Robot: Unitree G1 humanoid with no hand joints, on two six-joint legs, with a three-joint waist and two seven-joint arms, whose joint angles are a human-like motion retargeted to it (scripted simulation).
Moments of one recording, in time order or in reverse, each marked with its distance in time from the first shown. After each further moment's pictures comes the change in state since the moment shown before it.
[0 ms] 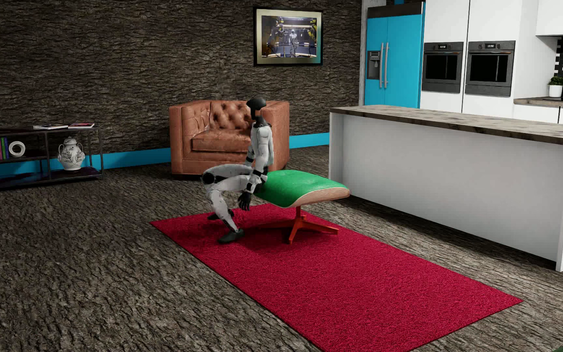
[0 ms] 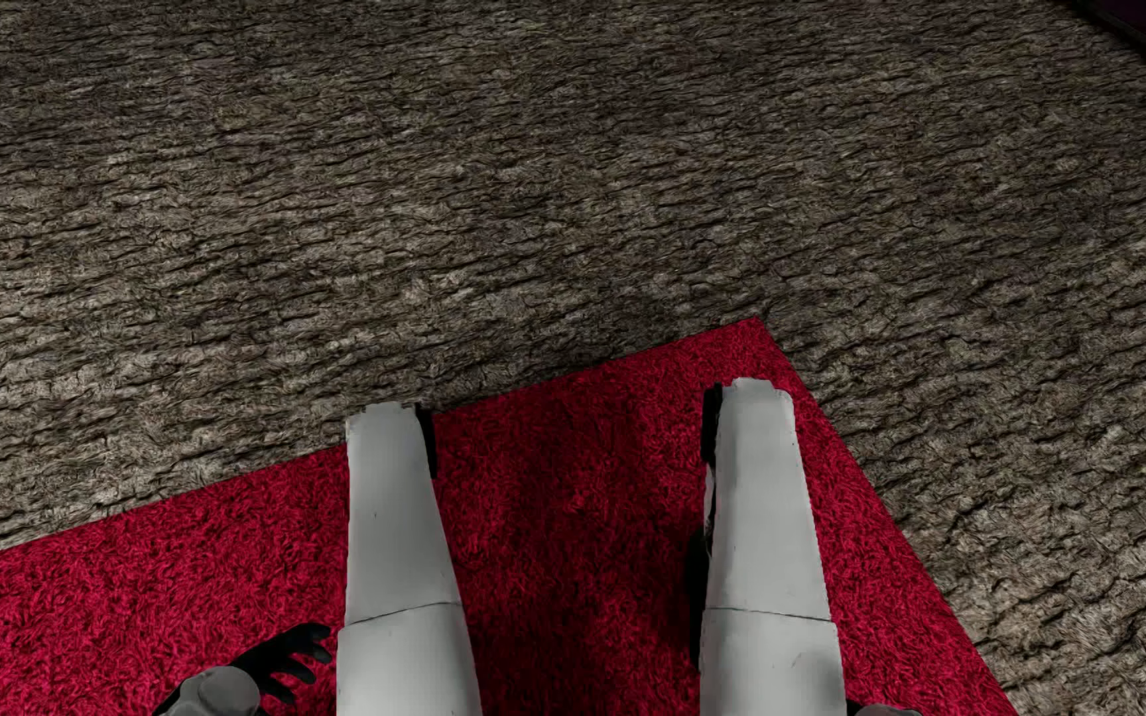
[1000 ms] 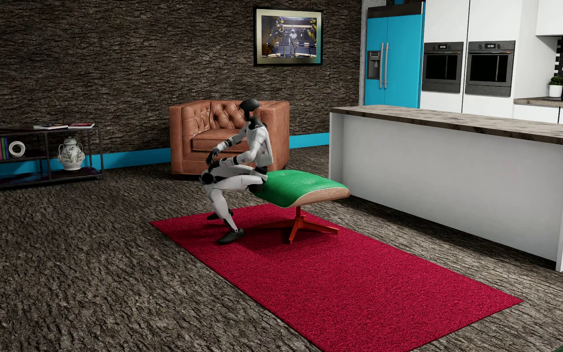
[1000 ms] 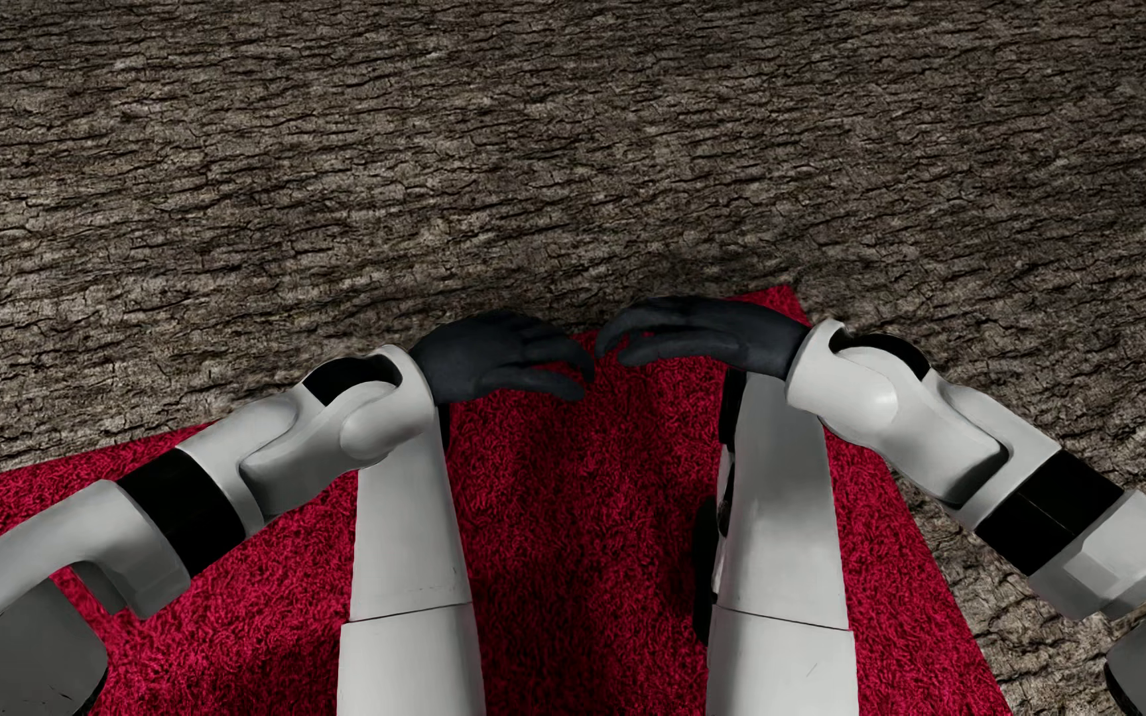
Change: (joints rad) body -0.102 -0.066 0.016 -0.068 -0.027 -0.005 -0.044 0.013 0.038 -0.010 0.007 -0.582 -0.526 0.062 0.010 0.338 -0.496 -0.005 0.034 -0.609 0.428 -0.949 -1.101 0.092 0.235 -0.206 -0.155 0.102 -0.014
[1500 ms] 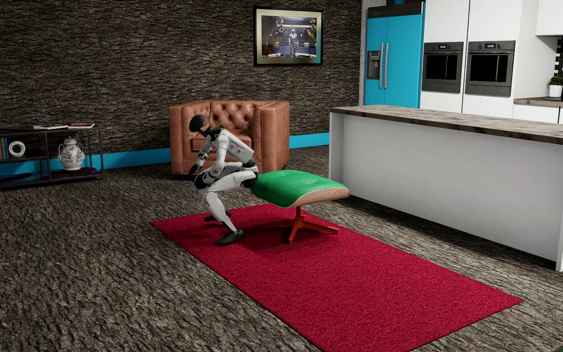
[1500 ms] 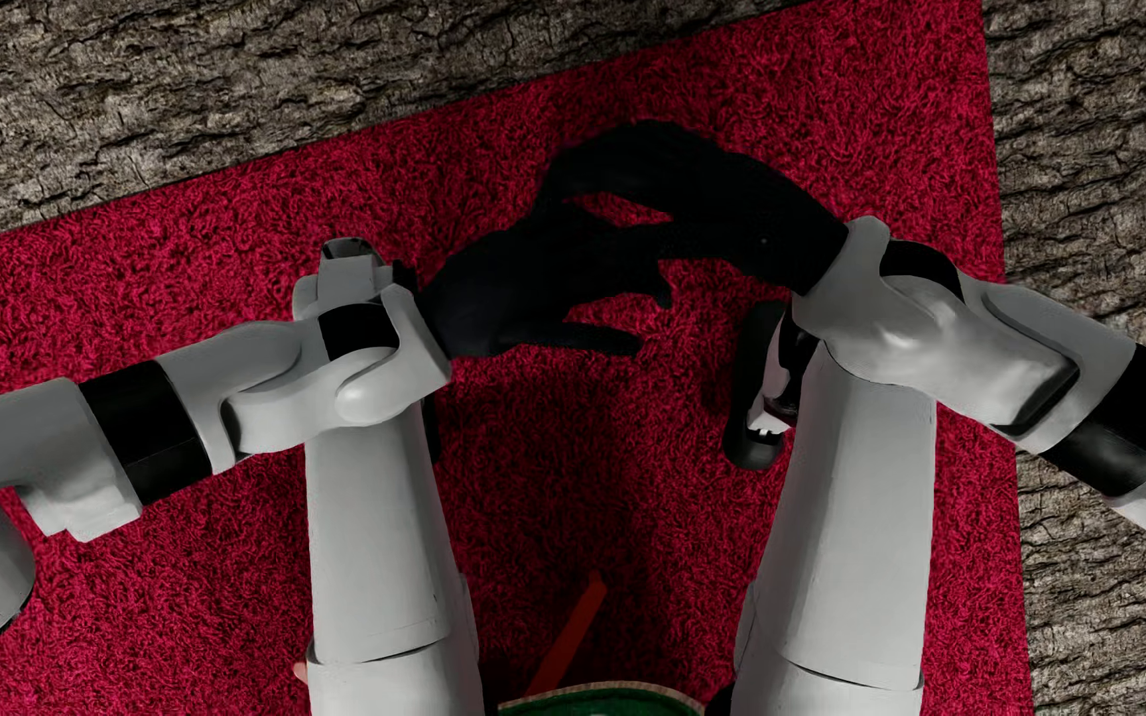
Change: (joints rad) body -0.267 -0.271 -0.005 -0.025 0.000 0.033 0.012 0.014 0.218 -0.119 -0.095 -0.326 -0.312 -0.101 -0.142 0.141 -0.185 -0.028 0.009 -0.290 0.188 -0.155 -0.210 -0.020 0.100 -0.102 -0.141 0.487 -0.470
